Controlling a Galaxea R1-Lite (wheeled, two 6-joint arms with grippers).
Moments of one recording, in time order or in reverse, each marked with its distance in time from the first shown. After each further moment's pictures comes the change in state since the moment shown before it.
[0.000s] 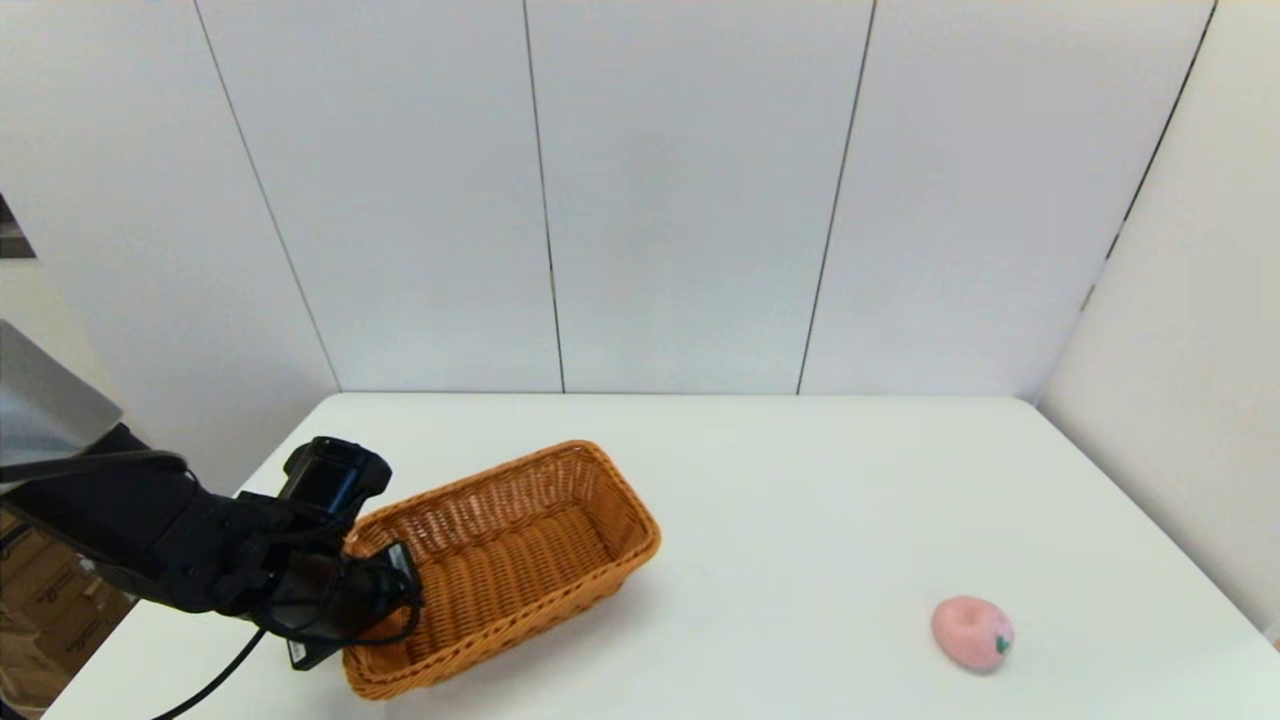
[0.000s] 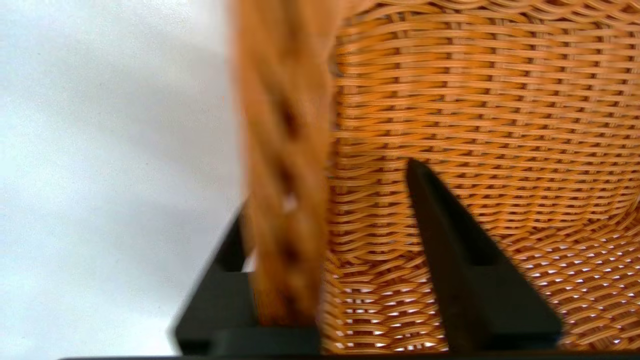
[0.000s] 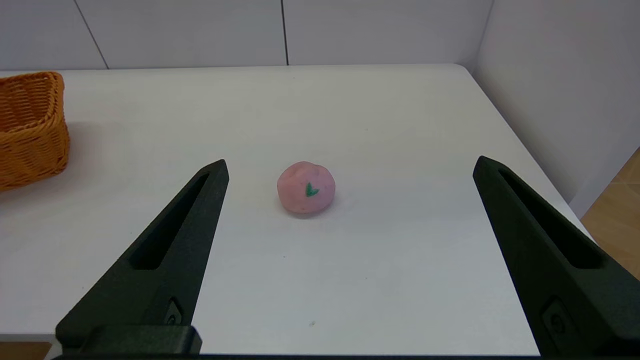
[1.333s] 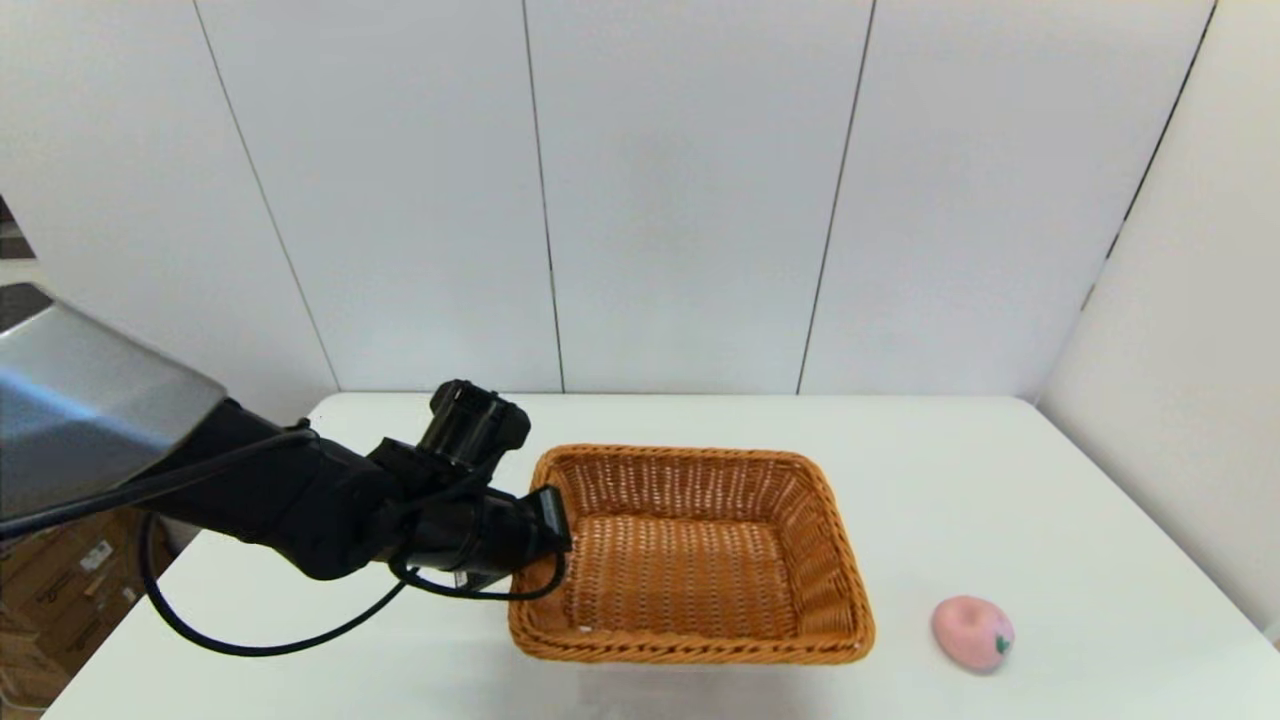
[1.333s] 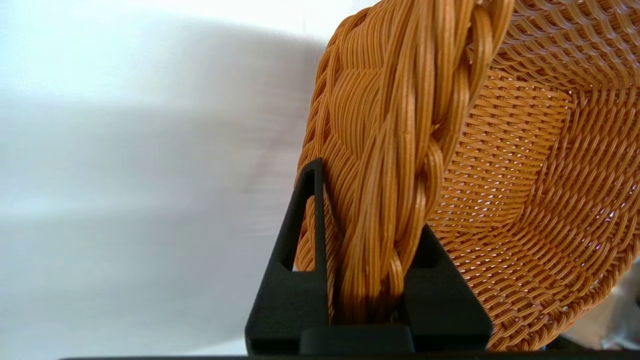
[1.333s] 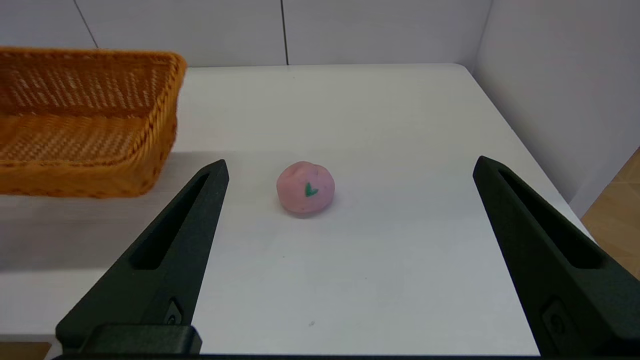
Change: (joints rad) left arm -0.312 0.043 -0.258 -0.020 -0.142 -0.012; right arm 0.000 0.000 0.000 0.000 0.000 0.000
